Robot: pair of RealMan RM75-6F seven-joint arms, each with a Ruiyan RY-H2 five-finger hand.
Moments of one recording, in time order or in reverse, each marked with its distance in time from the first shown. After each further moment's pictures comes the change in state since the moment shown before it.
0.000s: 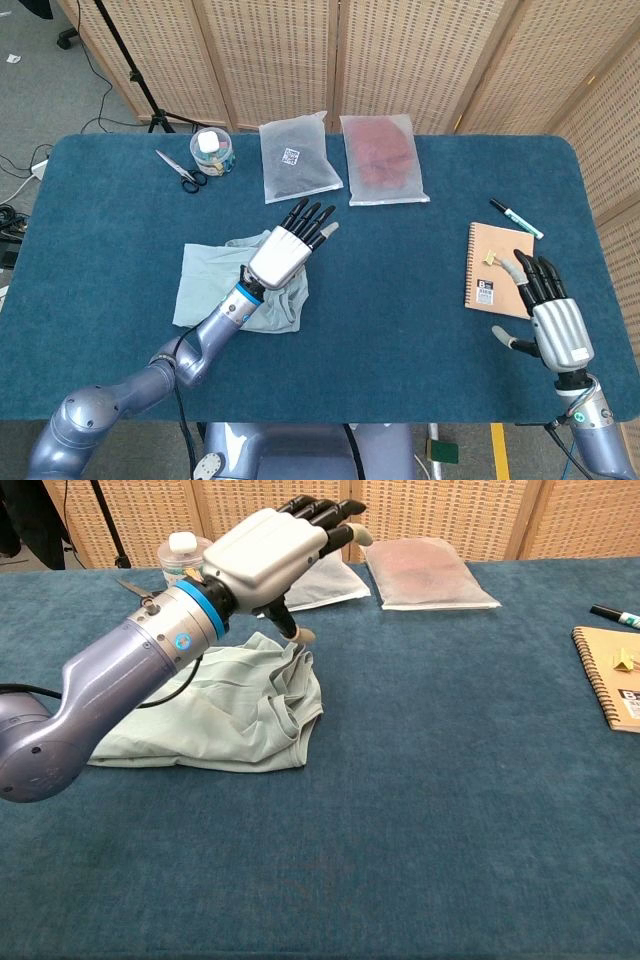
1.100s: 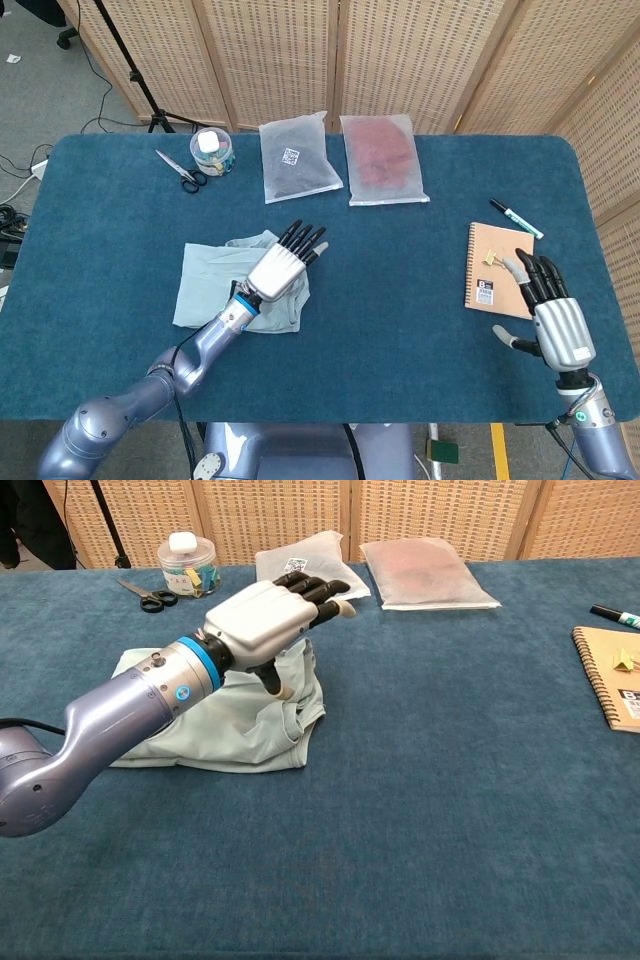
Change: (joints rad) left arm 0.028 -0.096 0.071 0.150 -0.008 -0.114 -0.028; right arm 0.001 0.007 0.004 -0.002 0.008 -0.006 0.015
